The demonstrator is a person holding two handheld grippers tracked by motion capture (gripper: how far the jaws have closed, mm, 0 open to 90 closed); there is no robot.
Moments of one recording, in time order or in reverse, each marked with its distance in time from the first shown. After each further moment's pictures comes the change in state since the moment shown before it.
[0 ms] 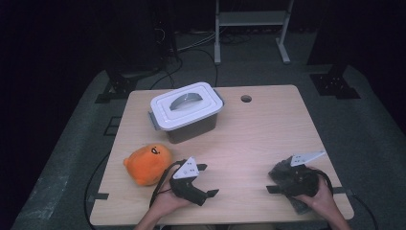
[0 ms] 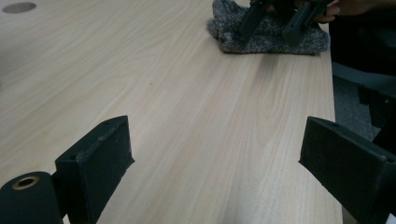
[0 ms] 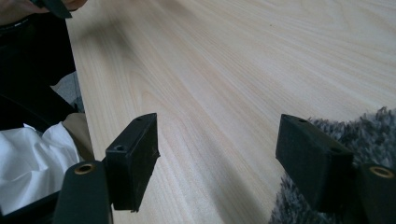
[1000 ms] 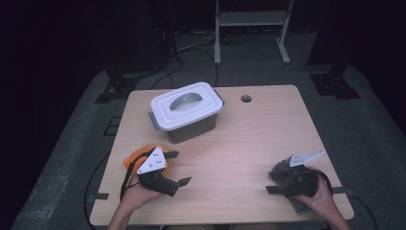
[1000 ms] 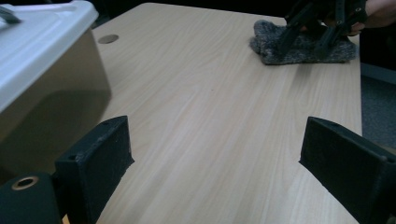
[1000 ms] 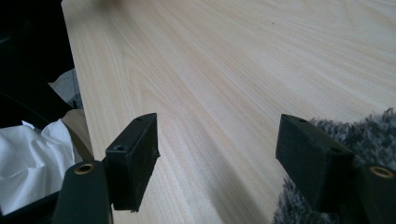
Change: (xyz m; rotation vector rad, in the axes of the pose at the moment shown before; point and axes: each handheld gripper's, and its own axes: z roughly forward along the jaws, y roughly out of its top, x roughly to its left) left arm 0.025 0.006 -0.084 -0.047 0.146 0.057; right arm 0.002 0.001 0.002 0.013 -0.004 -0.007
